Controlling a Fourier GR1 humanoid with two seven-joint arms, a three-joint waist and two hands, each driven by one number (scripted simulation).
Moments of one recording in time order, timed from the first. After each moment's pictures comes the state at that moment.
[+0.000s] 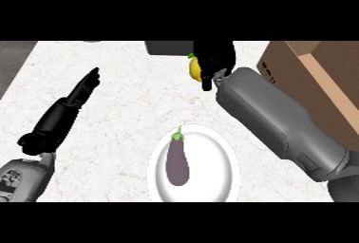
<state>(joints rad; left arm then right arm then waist) -0.24 0.45 -0.18 -1.53 0.08 -0.03 -0.09 -1.16 -0.25 0.74 -0.81 0.62 -0.05 0.65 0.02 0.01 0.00</state>
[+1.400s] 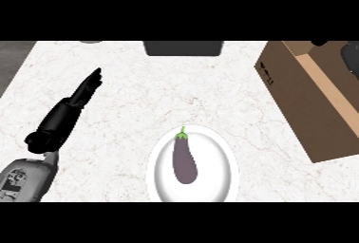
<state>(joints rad) -0.24 0.41 -0.15 -1.51 0.03 -0.06 -0.09 -1.14 -0.63 0.29 -0.56 0.62 -0.21 0.66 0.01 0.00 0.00</state>
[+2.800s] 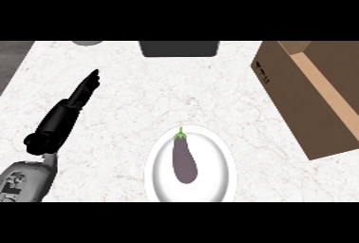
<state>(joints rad) -0.22 0.38 -0.11 -1.52 0.00 -0.08 -0.08 -0.99 -0.71 -0.26 -0.51 0.14 -0.14 0.10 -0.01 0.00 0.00</state>
